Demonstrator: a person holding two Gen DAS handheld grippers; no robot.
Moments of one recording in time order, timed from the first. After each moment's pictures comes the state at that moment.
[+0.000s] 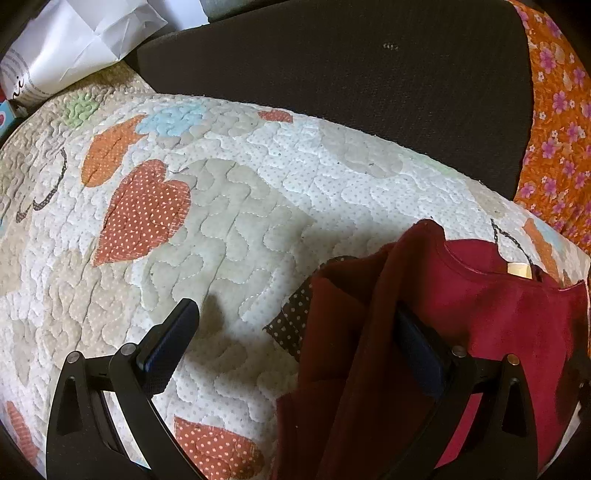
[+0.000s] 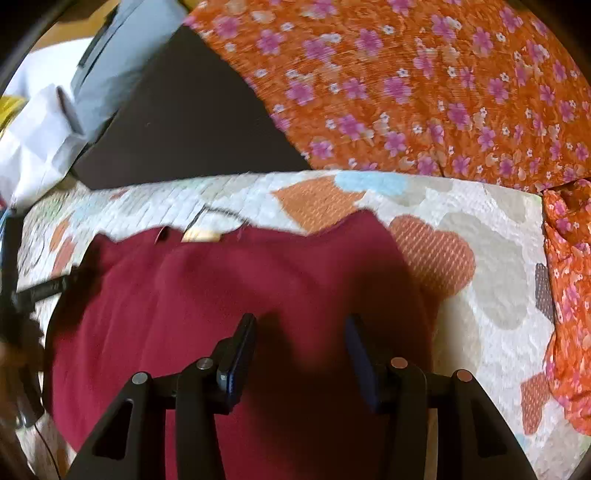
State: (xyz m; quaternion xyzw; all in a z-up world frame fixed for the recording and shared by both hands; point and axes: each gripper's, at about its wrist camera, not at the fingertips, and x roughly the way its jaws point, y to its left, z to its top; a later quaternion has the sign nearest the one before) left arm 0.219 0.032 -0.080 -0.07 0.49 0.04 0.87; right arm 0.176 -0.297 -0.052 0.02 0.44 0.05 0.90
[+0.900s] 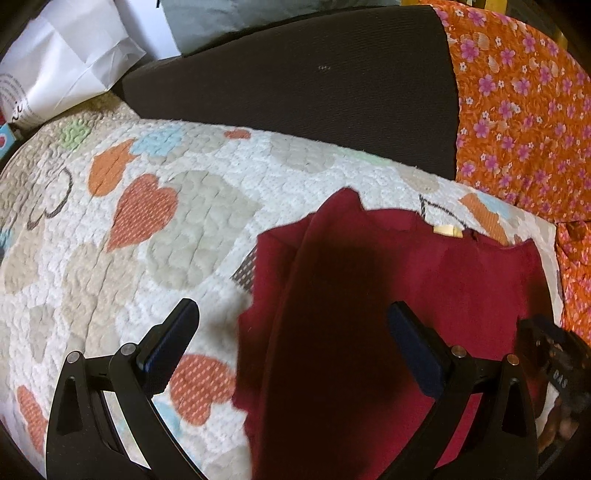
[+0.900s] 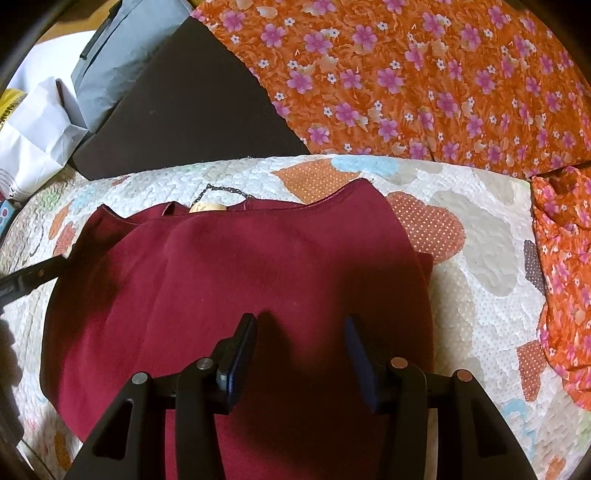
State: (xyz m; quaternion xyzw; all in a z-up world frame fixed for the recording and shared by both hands) left arm 0.161 0.005 -0.035 -0.05 0.47 -0.01 0.88; right arm 0.159 -0.292 -0.055 0.02 0.45 0.03 0.89
